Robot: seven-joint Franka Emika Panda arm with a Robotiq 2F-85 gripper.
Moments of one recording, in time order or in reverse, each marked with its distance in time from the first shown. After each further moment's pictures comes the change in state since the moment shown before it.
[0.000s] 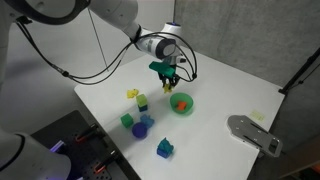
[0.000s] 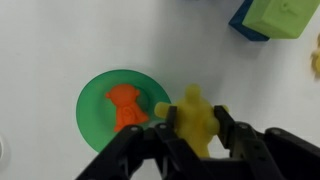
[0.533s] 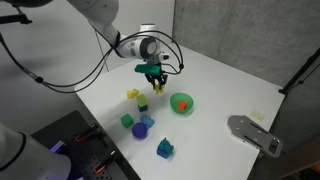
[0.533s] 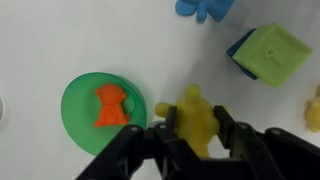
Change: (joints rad) arm 0.139 -0.112 -0.030 -0.224 -0.246 0.136 0.100
